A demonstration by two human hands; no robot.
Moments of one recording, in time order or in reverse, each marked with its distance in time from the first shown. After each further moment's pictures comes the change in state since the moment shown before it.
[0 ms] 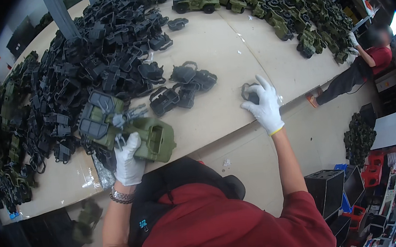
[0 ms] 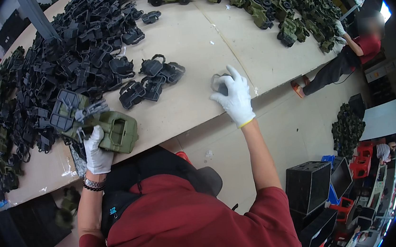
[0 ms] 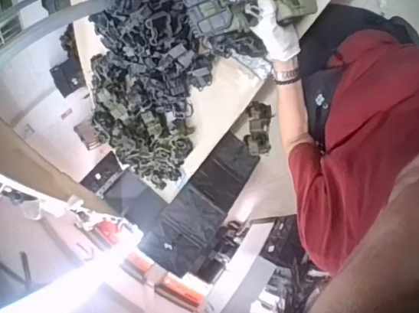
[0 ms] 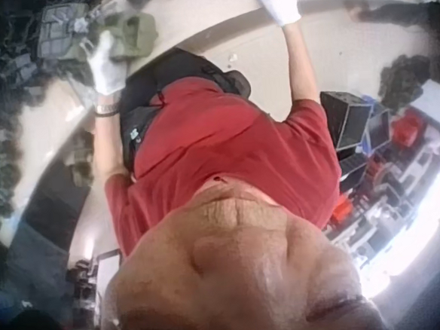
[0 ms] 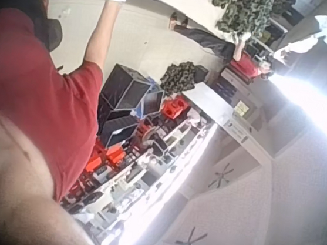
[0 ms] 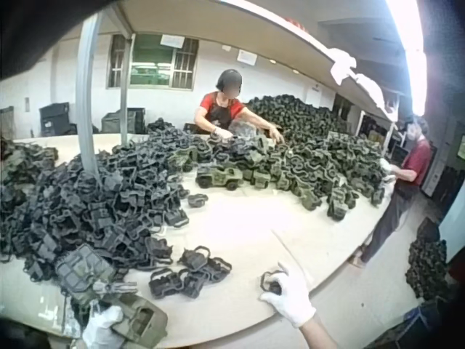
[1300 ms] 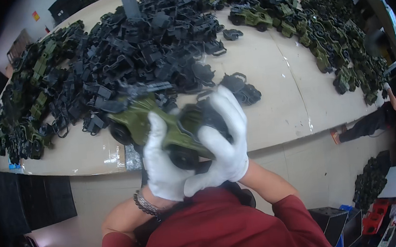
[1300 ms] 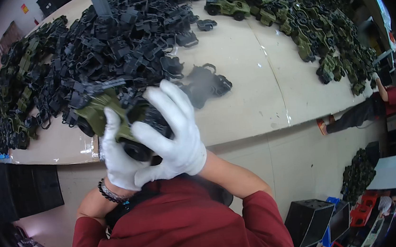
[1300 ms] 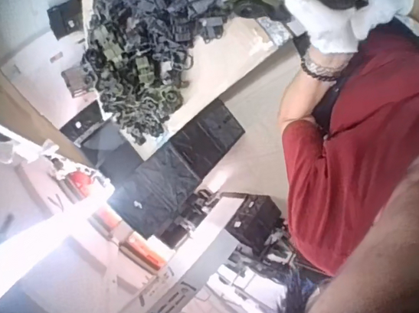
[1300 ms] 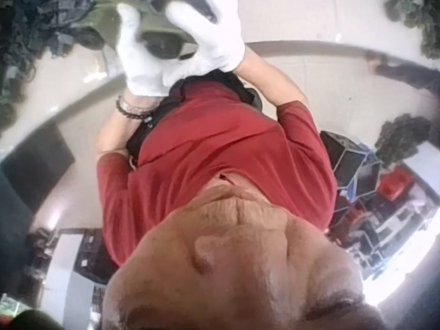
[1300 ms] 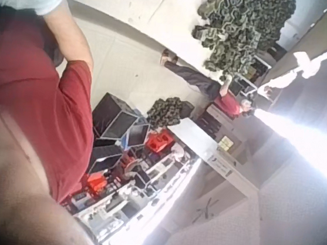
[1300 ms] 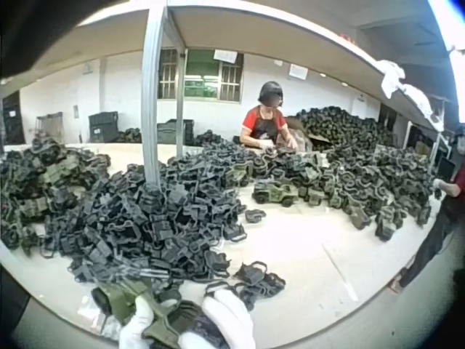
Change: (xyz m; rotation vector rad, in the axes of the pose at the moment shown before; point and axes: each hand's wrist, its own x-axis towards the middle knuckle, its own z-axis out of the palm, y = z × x) left_hand -0.047 0.086 0.109 -0.555 0.103 -0.266; right_hand 0.010 -0.242 0.010 0.835 0.371 -0.789
